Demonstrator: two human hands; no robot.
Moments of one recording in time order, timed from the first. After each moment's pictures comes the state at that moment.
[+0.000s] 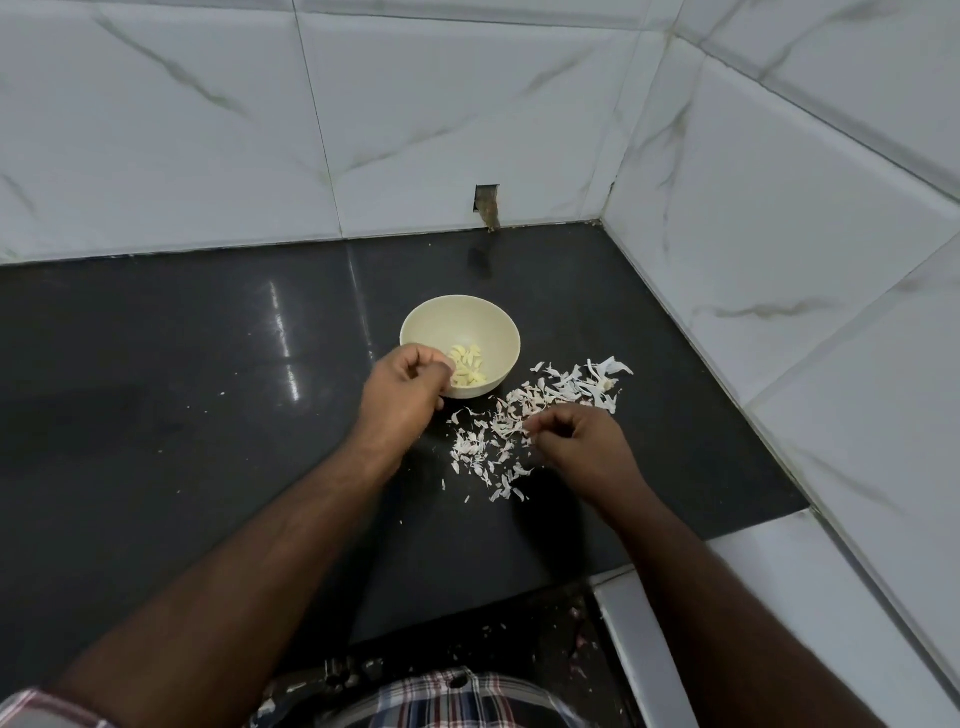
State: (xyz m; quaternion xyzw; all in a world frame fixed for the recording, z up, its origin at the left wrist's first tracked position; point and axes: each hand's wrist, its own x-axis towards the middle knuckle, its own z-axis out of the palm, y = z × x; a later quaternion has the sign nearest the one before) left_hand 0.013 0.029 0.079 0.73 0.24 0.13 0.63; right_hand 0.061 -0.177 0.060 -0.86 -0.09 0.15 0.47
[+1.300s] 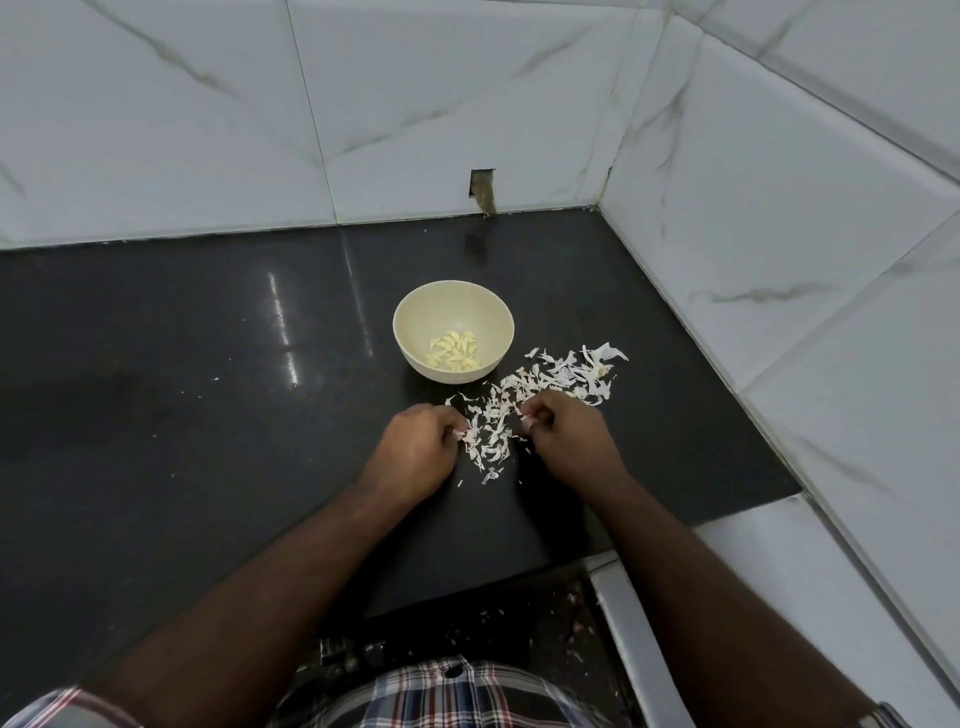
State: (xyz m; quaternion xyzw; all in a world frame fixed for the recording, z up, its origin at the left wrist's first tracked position) left_hand -0.008 0.011 0.016 0.94 0.11 0.02 0.32; right_hand 0.071 -0.178 0.035 -0.92 -0.15 0.12 0.35
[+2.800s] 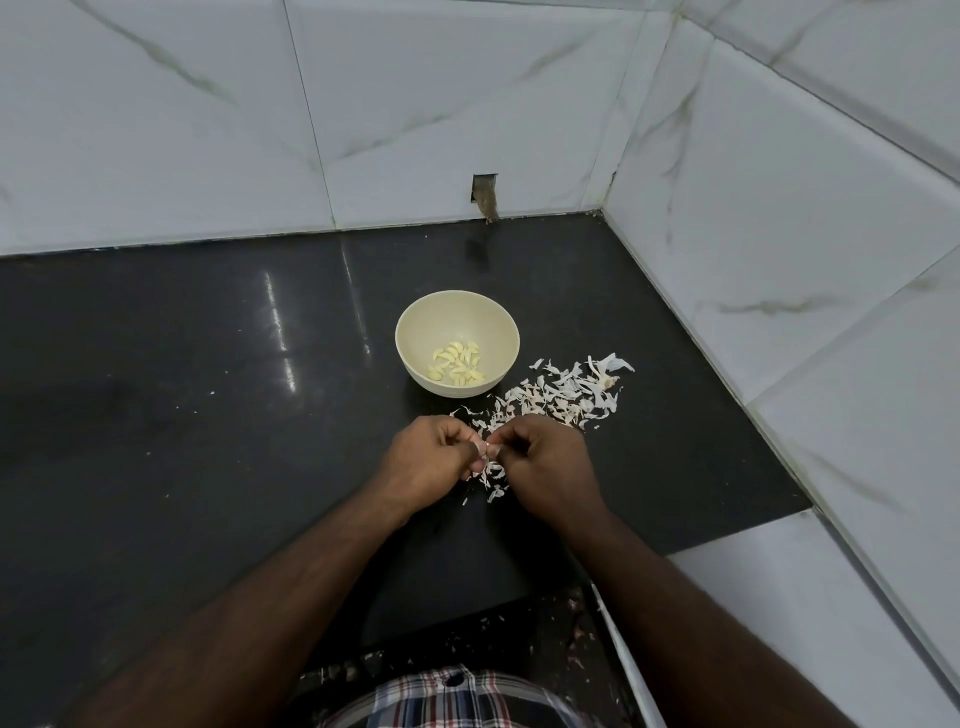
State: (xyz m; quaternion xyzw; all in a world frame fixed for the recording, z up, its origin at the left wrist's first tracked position) left_hand -0.003 0.006 0.039 0.81 0.19 -0.07 0.55; right_hand 0.046 -0.148 0.038 -0.90 -0.19 0.07 0.39
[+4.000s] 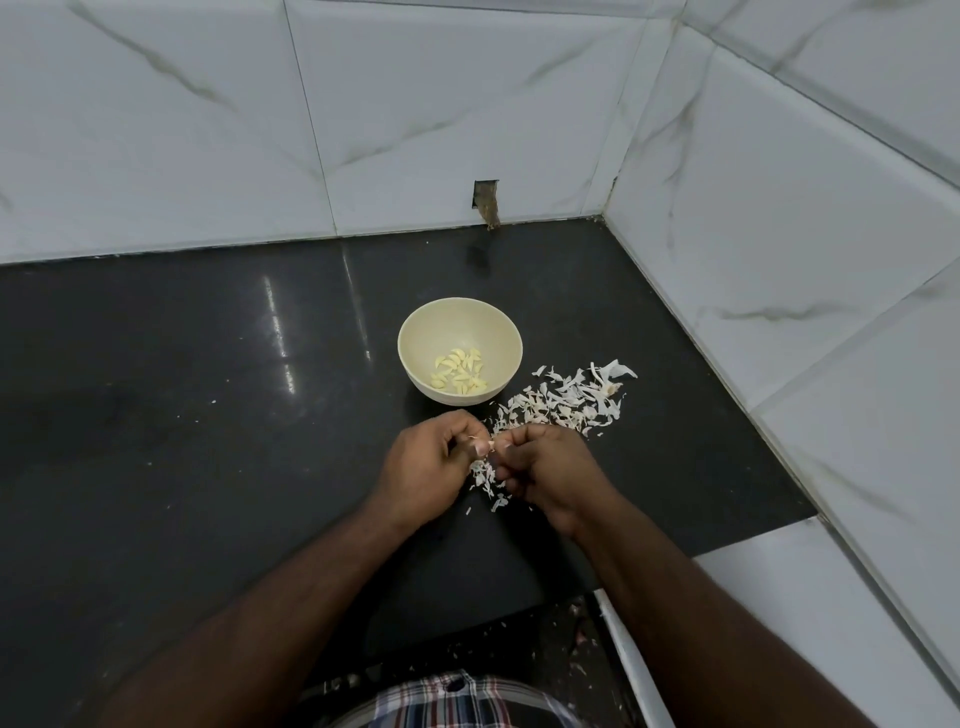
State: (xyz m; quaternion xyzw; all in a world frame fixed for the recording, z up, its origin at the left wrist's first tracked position) left_hand -0.007 0.011 0.037 0.88 0.10 0.05 0.47; right_hand 0.053 -0.140 0.053 -0.67 0.06 0.34 0.65
